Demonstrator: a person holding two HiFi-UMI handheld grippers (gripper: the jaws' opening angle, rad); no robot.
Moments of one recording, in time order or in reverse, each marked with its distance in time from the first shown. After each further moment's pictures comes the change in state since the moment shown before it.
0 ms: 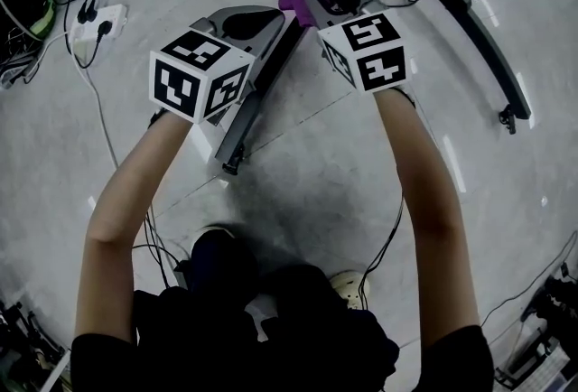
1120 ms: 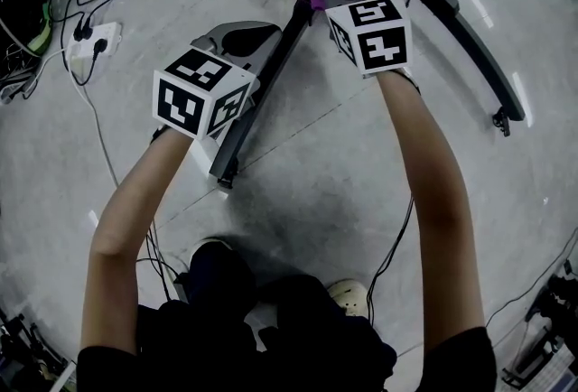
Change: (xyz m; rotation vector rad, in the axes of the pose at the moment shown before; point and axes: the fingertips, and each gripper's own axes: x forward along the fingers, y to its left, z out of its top) left arm 0.012 -0.009 0.006 0.038 0.007 -0.003; right arm -0.001 -0.073 0.006 -0.007 0.024 -0.168
